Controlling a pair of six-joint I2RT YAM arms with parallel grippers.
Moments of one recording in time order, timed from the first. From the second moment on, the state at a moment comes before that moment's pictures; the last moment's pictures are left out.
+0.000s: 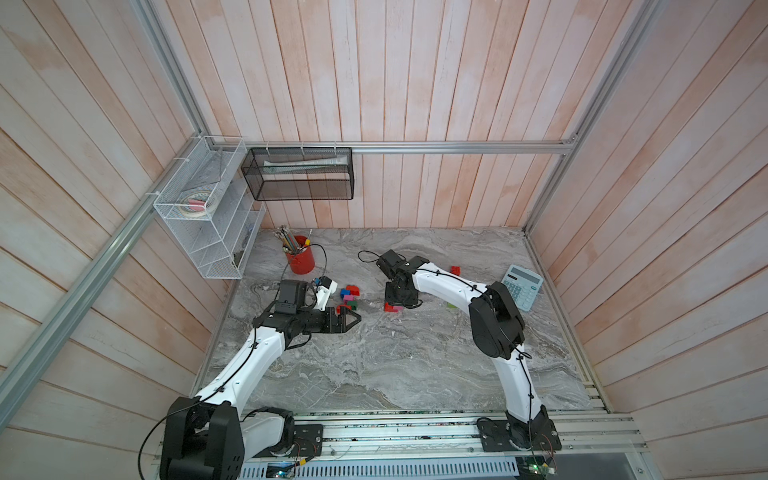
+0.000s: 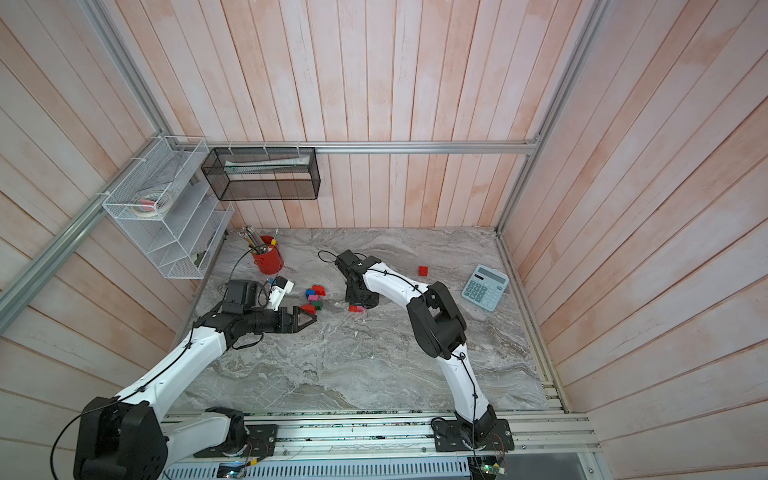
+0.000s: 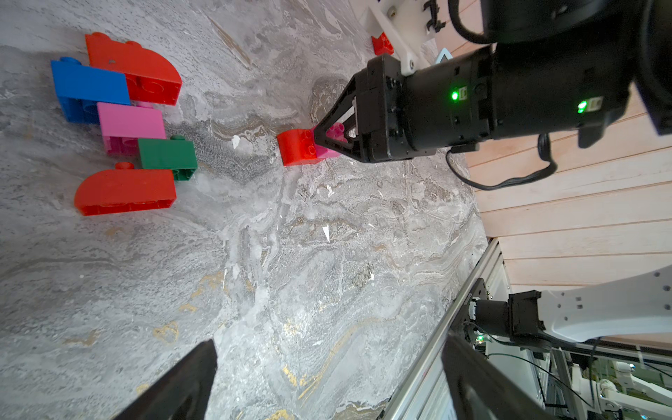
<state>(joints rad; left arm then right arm) -0.17 1.19 0.75 -0.45 0.73 -0.21 0.75 2.22 1.82 -0.92 0.11 0.78</state>
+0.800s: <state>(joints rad) -0.17 1.19 0.75 -0.45 0.73 -0.21 0.75 2.23 1.92 -0.98 0.12 0.74</state>
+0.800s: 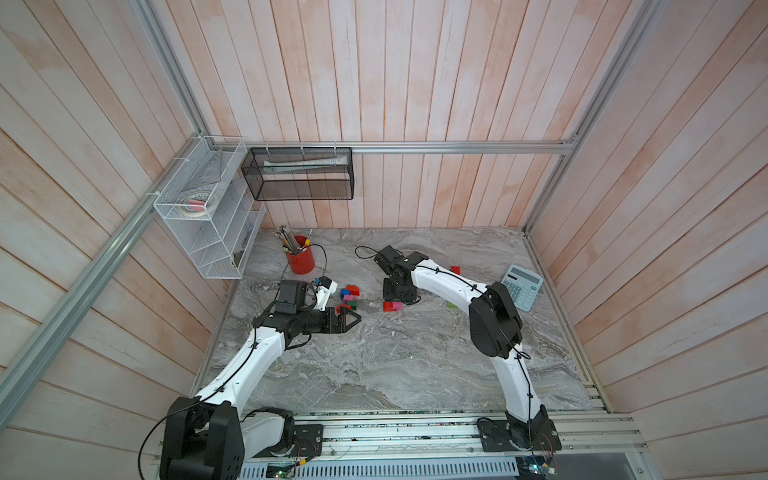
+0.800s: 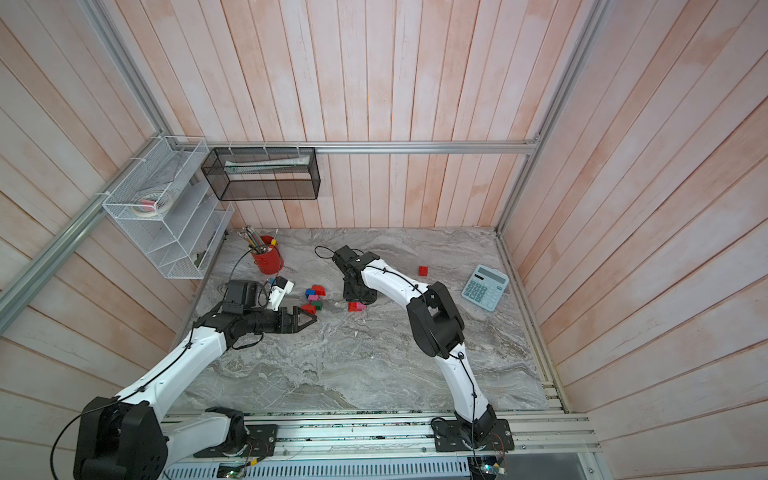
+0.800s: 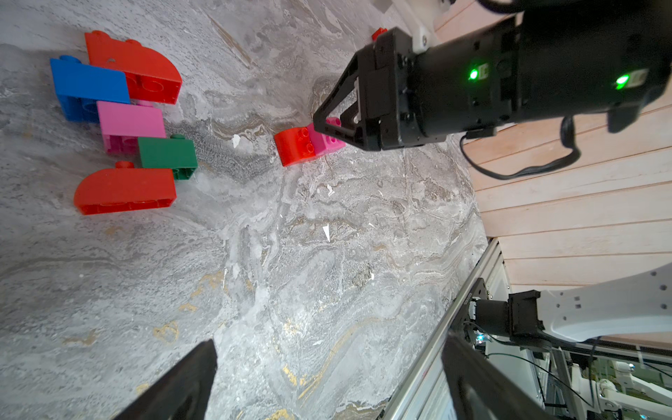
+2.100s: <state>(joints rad) -0.31 1.21 0.73 -0.20 0.76 -0.48 0.32 1.79 1.23 -0.67 0.08 0.50</state>
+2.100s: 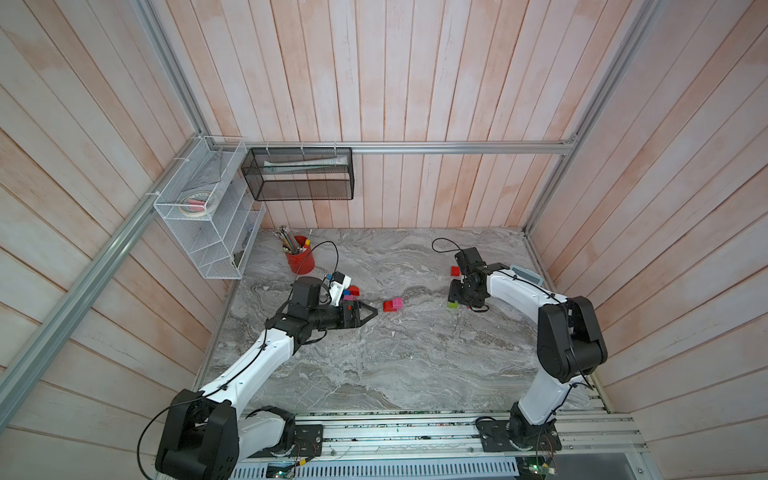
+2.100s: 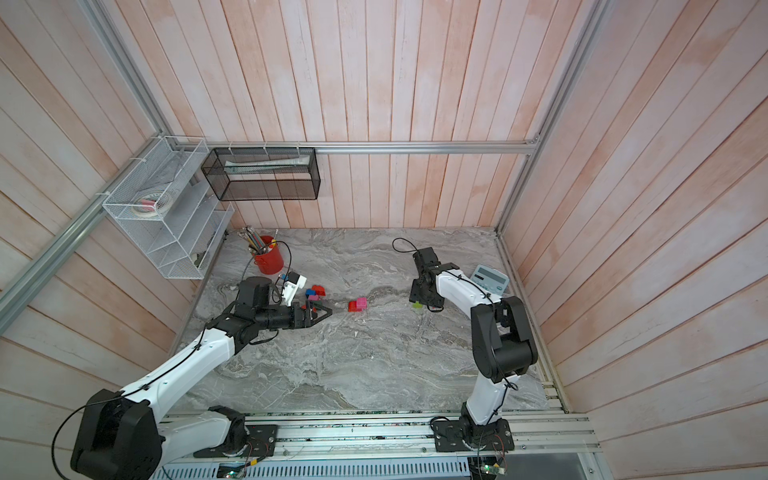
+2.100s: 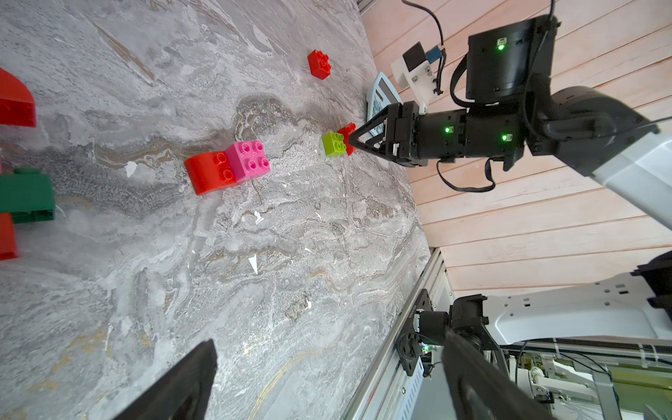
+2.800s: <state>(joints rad) -0.31 1.24 0.73 -0.19 0.76 -0.48 0.32 1.92 1.29 -0.63 0.05 0.49</state>
